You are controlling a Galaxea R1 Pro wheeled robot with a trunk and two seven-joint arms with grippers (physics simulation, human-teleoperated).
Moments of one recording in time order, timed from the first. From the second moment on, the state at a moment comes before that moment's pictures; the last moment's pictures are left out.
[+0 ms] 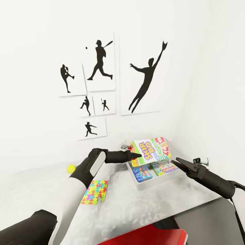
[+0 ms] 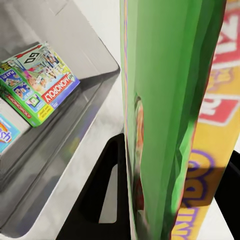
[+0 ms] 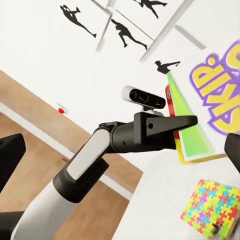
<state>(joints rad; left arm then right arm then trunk) -0.92 -0.17 -0.23 -0.74 0.51 0.83 -0.61 -0.30 -0.23 -0.36 -1.59 -0.81 1.04 0.97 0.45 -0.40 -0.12</state>
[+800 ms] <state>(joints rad) -0.92 -0.17 -0.24 -0.77 0.51 0.78 -0.60 -0.23 -0.23 -0.48 -1.59 -0.84 1.04 1.20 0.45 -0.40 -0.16</state>
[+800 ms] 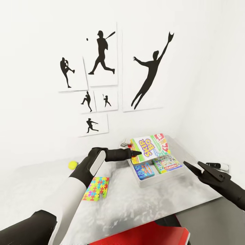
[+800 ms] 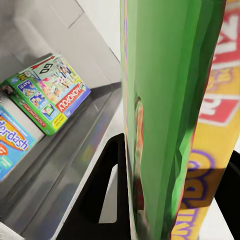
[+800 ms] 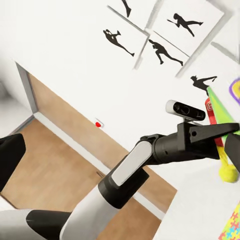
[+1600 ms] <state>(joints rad) -0.92 -0.17 -0.30 -0.86 0.52 0.79 -0.61 -0.22 -0.22 -0.51 -1.59 -0.85 1.04 1.21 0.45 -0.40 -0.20</state>
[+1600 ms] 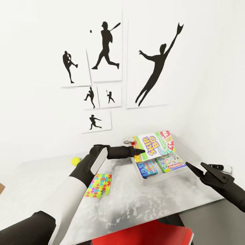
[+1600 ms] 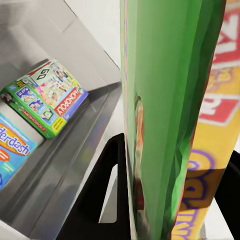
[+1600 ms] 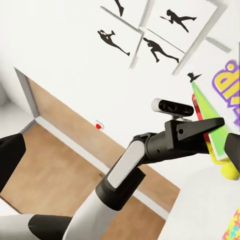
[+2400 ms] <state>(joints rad) -0.92 -0.17 -0.31 -0.87 0.51 0.79 -0.61 -0.22 -0.22 -0.51 -1.59 -0.85 1.04 1.22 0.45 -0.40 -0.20</state>
